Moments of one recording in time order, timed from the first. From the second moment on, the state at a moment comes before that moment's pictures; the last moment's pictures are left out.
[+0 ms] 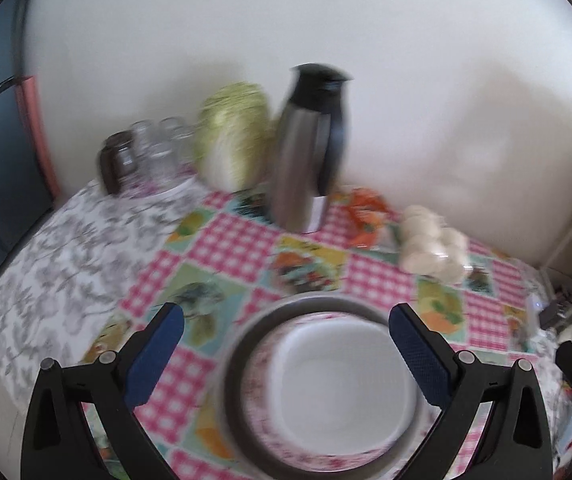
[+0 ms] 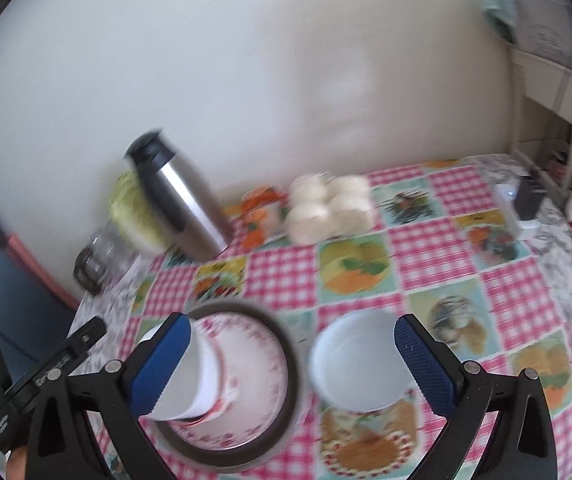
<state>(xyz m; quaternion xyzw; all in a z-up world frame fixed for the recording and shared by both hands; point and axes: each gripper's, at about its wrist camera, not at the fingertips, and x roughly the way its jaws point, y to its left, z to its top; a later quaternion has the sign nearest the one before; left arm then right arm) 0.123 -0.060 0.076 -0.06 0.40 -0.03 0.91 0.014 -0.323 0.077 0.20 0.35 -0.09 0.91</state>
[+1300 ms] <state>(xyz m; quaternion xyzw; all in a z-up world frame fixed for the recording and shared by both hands) 0.140 -0.269 -0.017 0.13 0.49 -0.19 0.84 0.018 -0.430 -0.045 0.30 0.46 -0.14 0.82</state>
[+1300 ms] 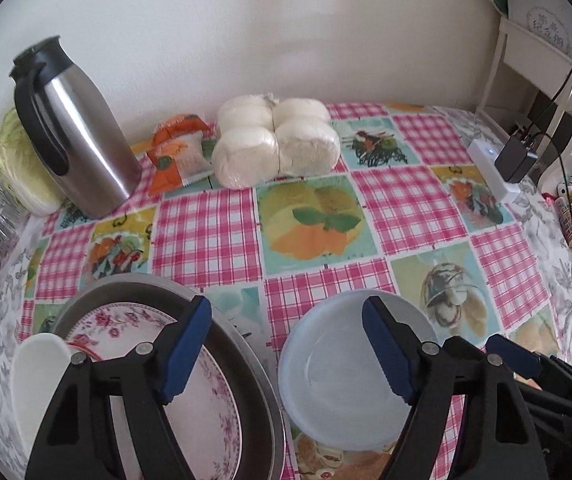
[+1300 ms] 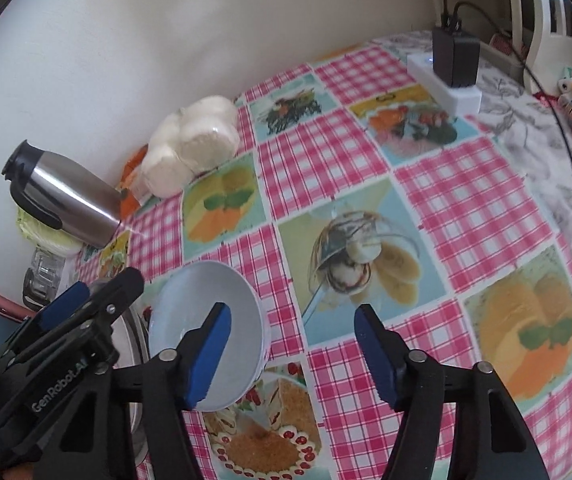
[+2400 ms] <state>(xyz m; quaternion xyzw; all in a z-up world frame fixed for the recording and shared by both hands) 0.143 -0.281 -0.054 0.12 0.54 -0.23 0.80 0.028 -0.429 -0.086 0.30 0.51 -0.15 0.79</state>
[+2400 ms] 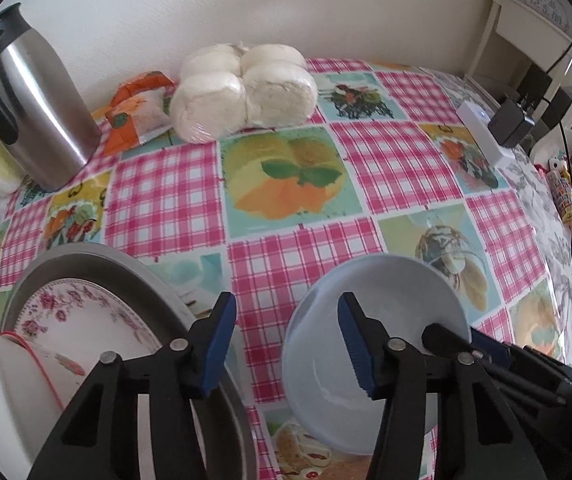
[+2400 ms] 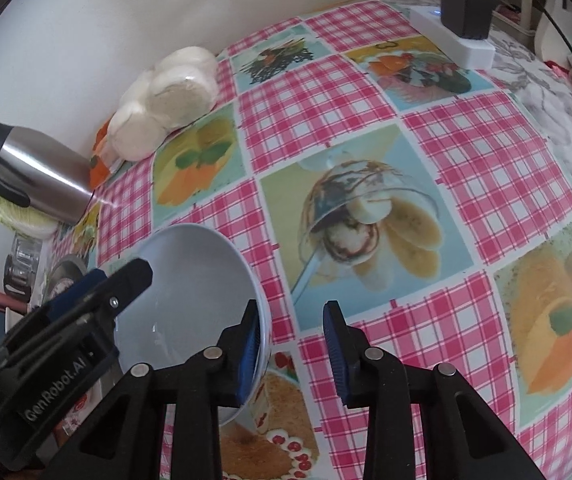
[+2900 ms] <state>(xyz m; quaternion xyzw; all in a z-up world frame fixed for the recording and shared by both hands) 0.139 -0.285 -0.076 0.09 0.58 -0.26 0.77 0.019 -0.439 -0.089 0.32 0.50 -0.17 0.79</state>
